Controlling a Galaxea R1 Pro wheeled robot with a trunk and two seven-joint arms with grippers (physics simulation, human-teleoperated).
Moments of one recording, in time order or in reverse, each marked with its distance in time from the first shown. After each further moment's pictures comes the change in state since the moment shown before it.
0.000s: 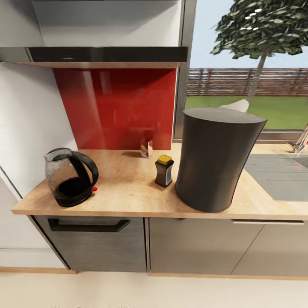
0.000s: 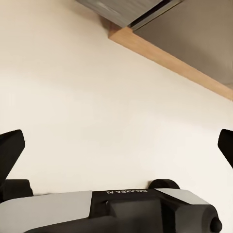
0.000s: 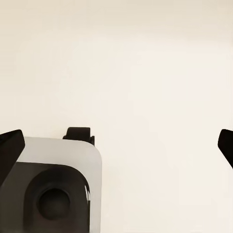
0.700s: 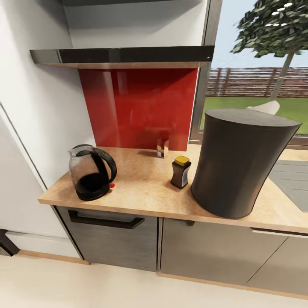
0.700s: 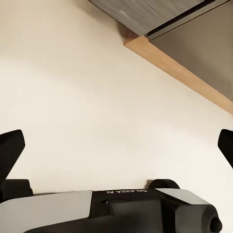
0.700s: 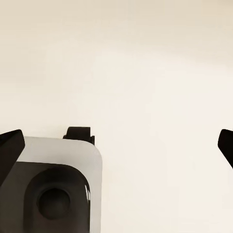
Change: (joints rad) left arm 0.000 0.000 -0.001 0.000 0.000 0.000 0.000; right arm 0.000 0.000 0.000 0.000 0.000 0.002 0.001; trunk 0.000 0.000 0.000
